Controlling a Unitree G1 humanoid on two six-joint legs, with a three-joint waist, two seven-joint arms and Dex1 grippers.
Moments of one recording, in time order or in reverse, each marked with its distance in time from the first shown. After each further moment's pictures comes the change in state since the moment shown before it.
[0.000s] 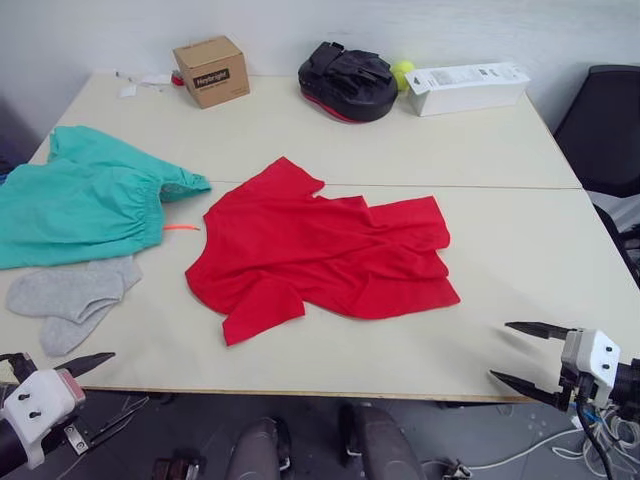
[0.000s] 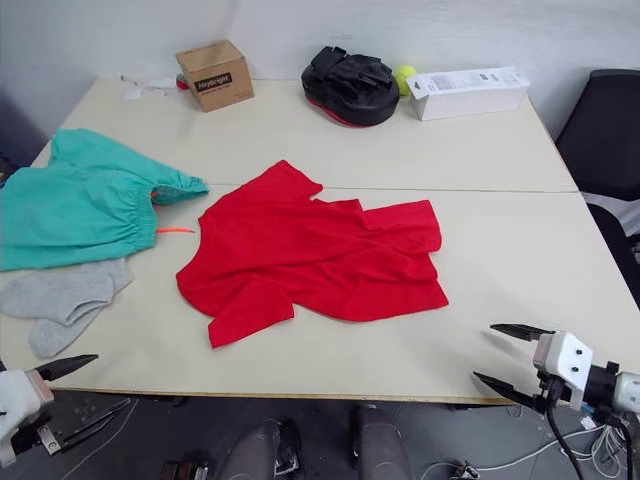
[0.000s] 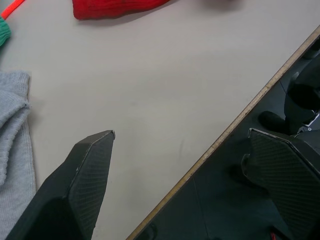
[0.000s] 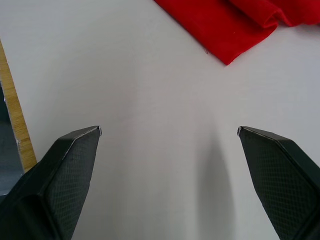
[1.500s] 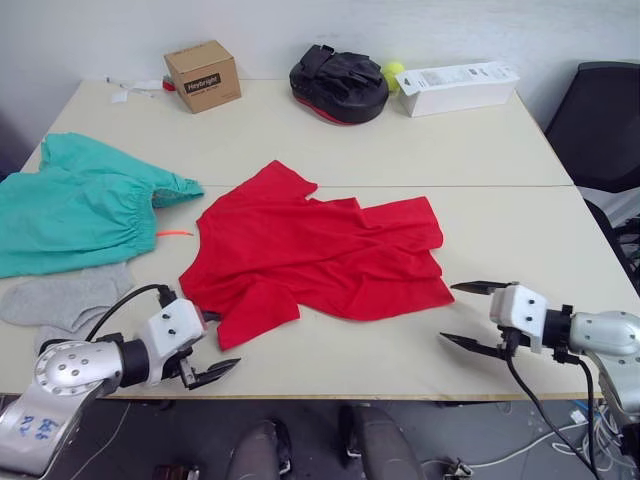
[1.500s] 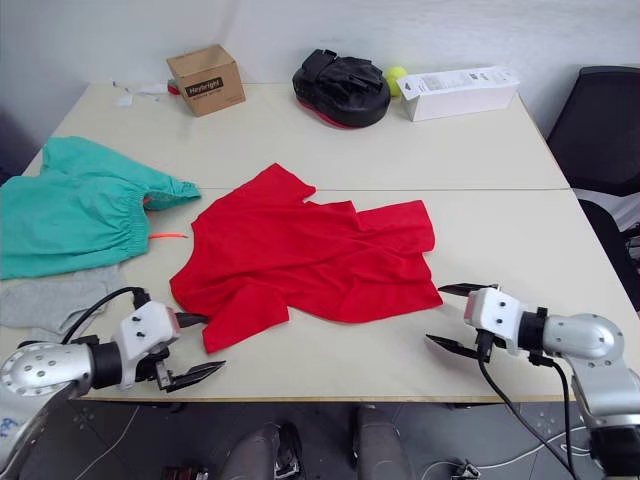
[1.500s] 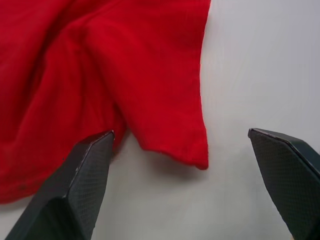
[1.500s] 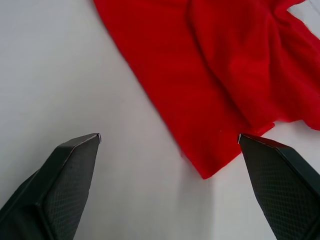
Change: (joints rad) left arm -0.484 0.216 -0.548 -0.223 0.032 0.562 0.197; right arm -0.294 0.007 0.234 -0.163 -0.205 0.200 -0.125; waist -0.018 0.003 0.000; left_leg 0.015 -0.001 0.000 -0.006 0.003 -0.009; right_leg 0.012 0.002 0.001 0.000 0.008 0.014
